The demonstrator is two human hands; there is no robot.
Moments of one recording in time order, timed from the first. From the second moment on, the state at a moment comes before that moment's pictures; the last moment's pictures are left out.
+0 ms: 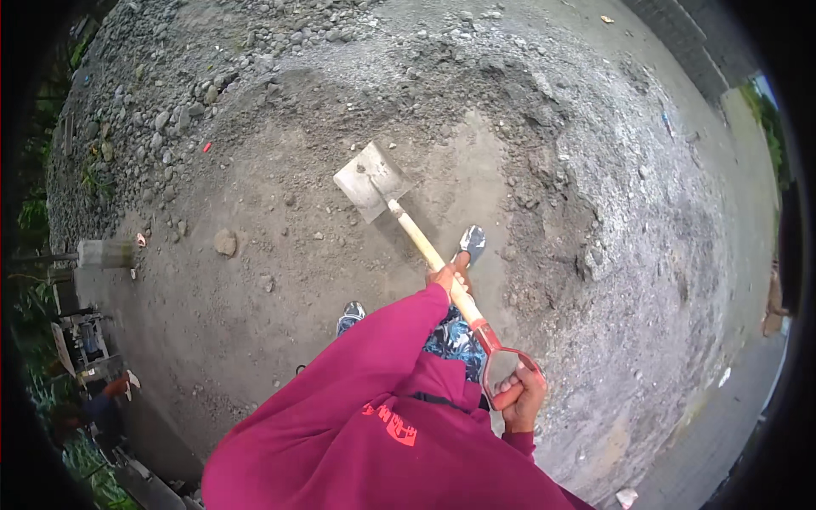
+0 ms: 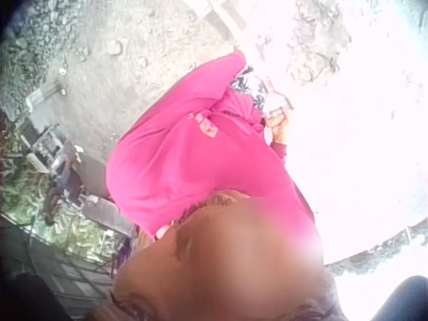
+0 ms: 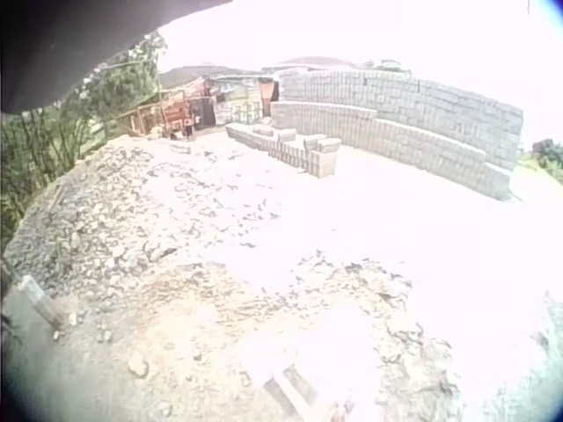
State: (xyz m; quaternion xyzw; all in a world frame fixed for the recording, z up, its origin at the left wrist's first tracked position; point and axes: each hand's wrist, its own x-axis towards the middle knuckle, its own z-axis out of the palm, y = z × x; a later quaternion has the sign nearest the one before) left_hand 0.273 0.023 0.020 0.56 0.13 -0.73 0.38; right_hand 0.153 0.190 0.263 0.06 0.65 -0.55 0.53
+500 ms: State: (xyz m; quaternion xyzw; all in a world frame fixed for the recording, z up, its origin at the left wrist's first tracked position) left_hand 0.018 -0.159 -0.149 0.69 -0.05 -0.72 0.10; right_hand -0.023 0.005 0.048 0.32 0.58 -0.63 0.41
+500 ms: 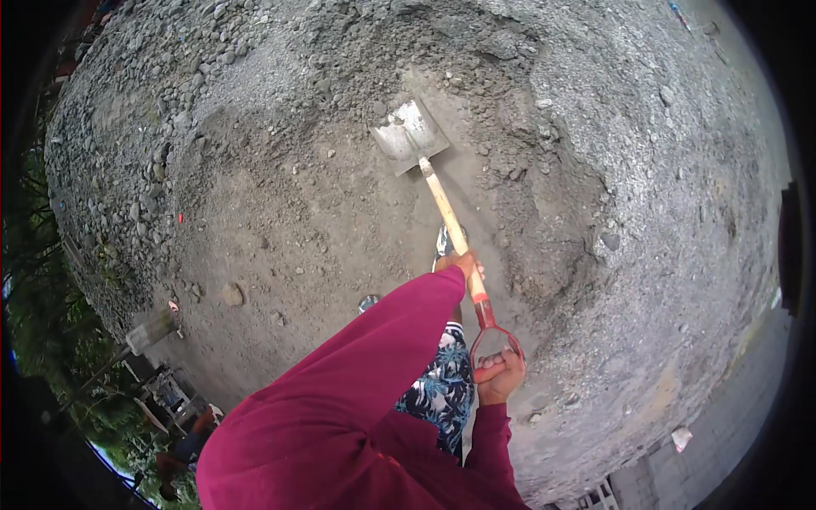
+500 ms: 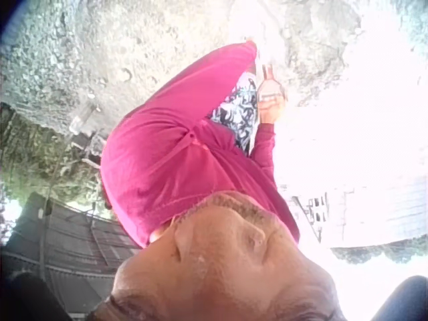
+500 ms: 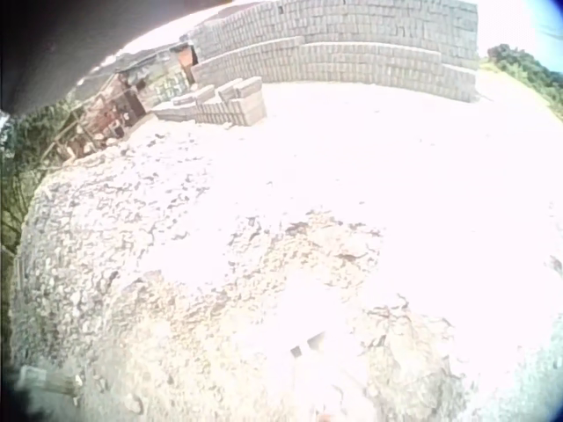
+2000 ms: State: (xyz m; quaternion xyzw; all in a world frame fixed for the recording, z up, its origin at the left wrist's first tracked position) left_hand -0.061 -0.577 -0.394 0.71 0.11 -0.67 0.21; right_hand -0.237 -0.278 -0.110 0.30 0.80 -0.37 0.36
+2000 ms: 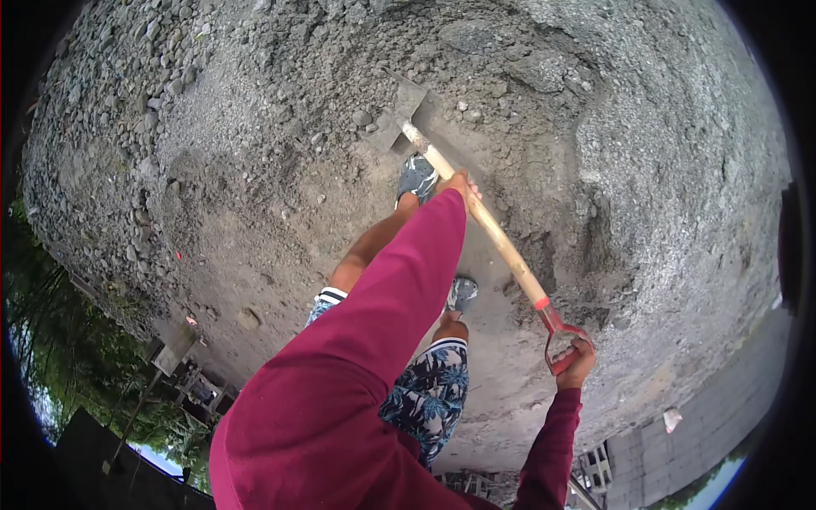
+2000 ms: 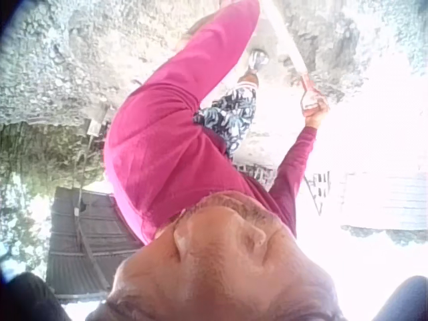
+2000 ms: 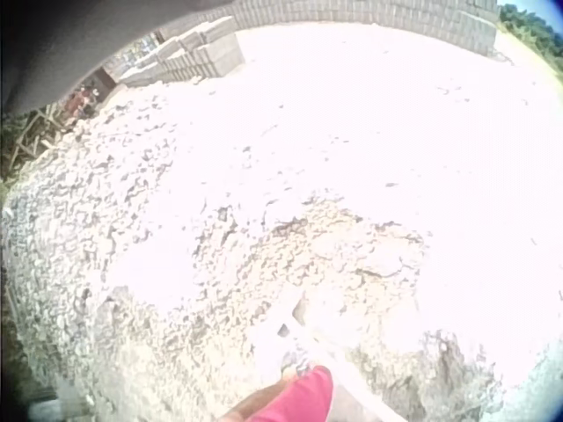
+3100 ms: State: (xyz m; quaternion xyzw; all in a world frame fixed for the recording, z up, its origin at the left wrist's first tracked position) left_hand 0.081 -0.257 -0.068 0.62 0.10 -0.69 0.35; right_hand -0.160 0.057 0.158 0.08 0.73 -0.52 0.44
